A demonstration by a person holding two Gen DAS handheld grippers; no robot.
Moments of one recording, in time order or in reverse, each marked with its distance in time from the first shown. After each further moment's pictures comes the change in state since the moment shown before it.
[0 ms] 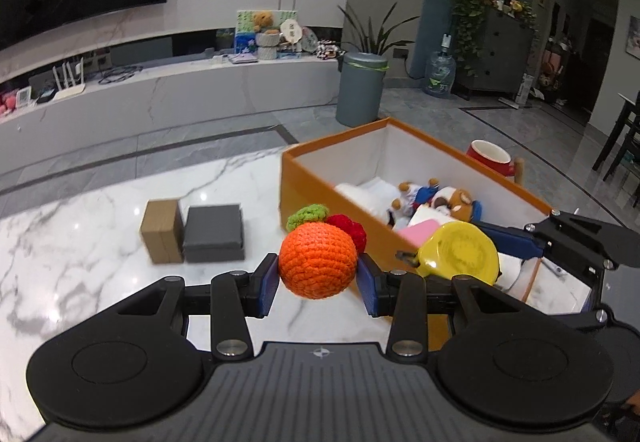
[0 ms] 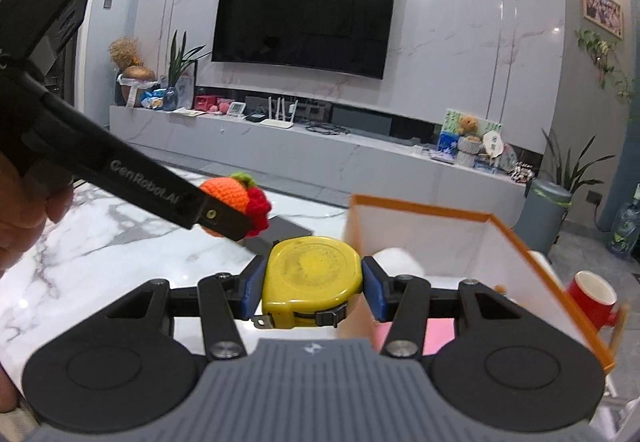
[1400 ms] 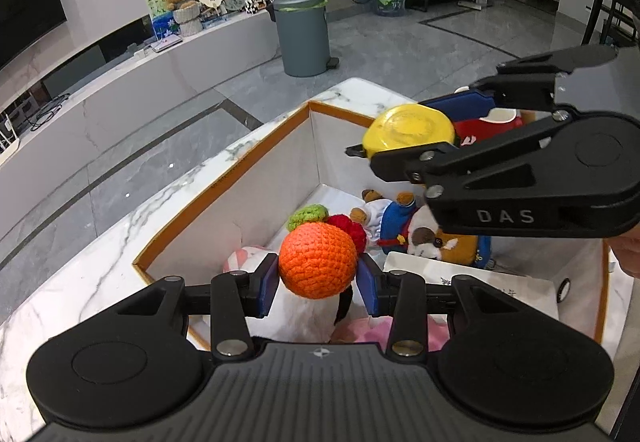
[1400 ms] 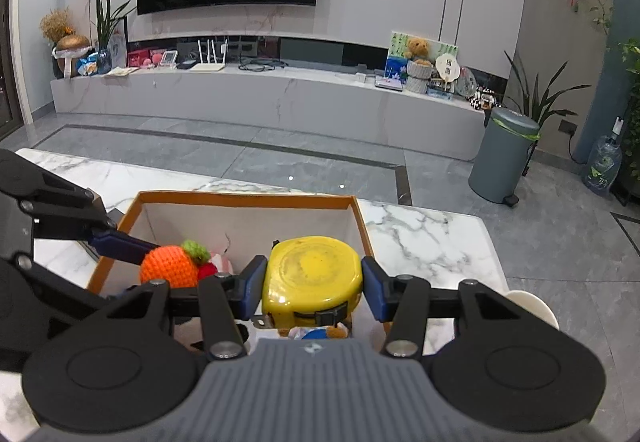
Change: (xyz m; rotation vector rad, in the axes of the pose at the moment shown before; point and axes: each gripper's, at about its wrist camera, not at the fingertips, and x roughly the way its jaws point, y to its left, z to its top) left arm 0.156 -0.092 0.067 0.284 0.204 -0.017; right arm 0.112 -0.199 0.039 0.100 0.249 -0.071
